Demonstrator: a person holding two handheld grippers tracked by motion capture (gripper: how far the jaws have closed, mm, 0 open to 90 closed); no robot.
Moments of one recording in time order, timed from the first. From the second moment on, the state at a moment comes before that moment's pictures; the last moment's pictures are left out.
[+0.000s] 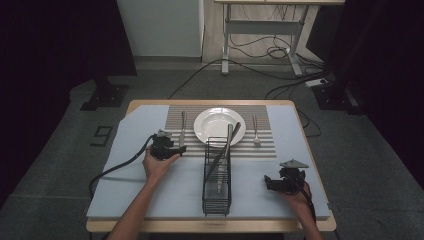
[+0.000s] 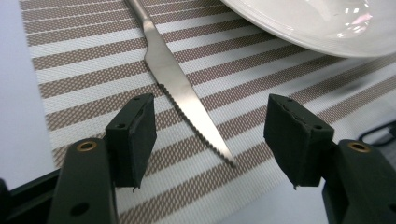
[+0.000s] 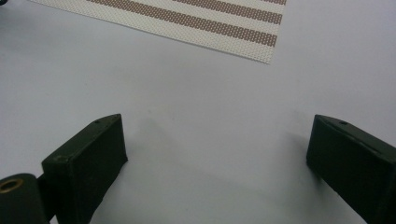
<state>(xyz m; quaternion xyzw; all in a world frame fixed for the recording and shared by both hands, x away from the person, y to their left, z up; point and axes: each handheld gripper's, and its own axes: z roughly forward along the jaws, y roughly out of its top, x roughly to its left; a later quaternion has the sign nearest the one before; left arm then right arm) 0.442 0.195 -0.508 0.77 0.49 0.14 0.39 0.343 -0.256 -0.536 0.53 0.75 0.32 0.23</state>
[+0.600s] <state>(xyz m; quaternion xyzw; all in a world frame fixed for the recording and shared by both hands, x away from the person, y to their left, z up) 0.384 0.219 -0.490 0.77 0.46 0.14 0.43 0.343 -0.256 -0.536 0.53 0.75 0.32 0.23</state>
